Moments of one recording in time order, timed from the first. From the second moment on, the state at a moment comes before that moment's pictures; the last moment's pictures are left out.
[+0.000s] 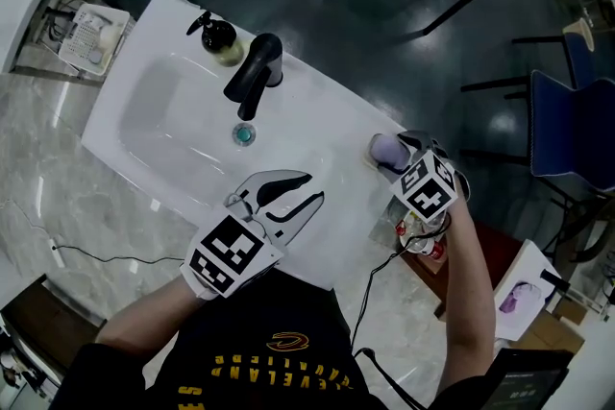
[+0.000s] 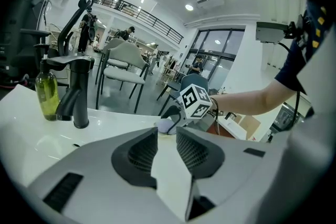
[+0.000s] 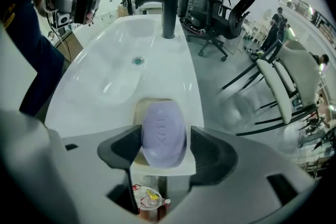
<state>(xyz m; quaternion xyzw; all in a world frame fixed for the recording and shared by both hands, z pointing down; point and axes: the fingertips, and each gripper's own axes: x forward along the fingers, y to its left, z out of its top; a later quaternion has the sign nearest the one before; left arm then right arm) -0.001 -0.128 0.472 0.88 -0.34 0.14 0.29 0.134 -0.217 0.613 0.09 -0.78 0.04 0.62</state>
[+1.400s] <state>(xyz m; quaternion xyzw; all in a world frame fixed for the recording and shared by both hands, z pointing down) 0.004 -0.116 0.446 0.89 -0.34 0.13 0.28 0.124 -0.220 0.567 0.22 -0.82 0.01 0.53</state>
